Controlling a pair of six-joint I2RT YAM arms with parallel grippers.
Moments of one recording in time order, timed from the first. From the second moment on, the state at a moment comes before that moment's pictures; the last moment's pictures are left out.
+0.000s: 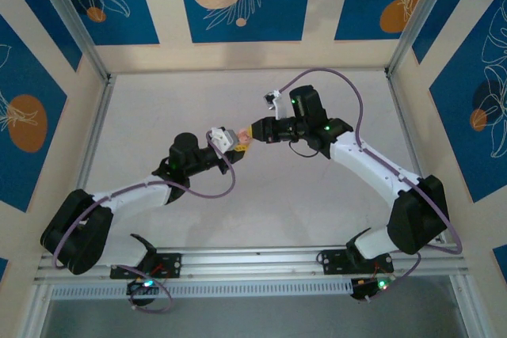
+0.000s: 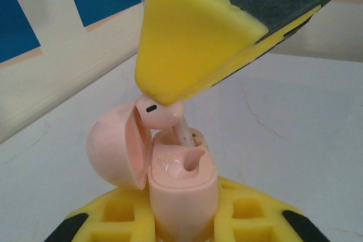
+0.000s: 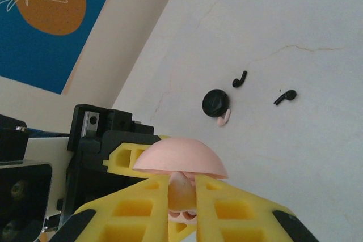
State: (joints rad) left arm -0.61 1.33 0.59 0.58 0.39 0.19; right arm 0.55 1.43 1.16 -0.32 -0.60 0.51
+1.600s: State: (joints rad) left arm -0.63 1.29 0.59 0.51 0.35 0.24; right arm 0.63 1.39 1.17 -0.42 -0.44 0.85
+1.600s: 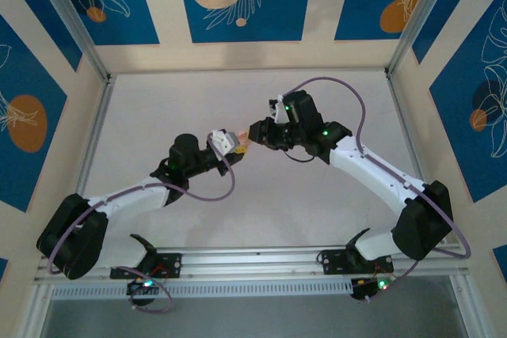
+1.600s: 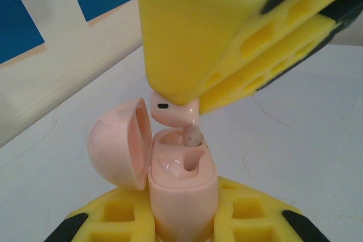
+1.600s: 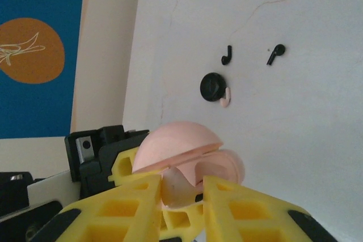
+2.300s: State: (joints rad) left arm -0.63 1.28 0.59 0.55 0.35 0.24; right arm 0.58 1.30 1.17 -0.46 -0.48 0.63
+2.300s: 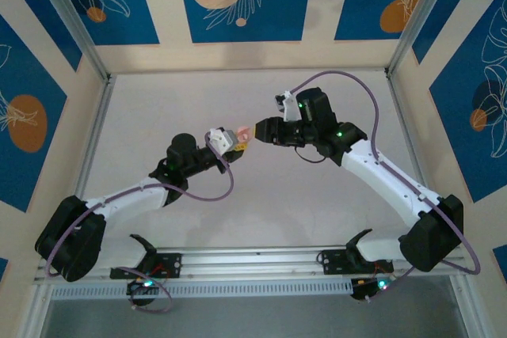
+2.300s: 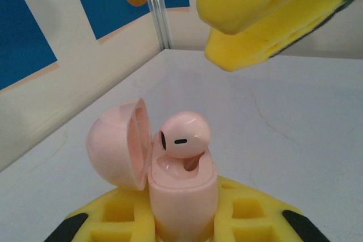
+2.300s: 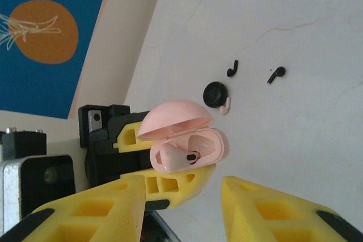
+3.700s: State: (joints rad) left arm -0.63 1.27 0.62 0.56 0.59 0.24; right arm 0.50 1.33 1.19 -0.58 -0.92 -0.84
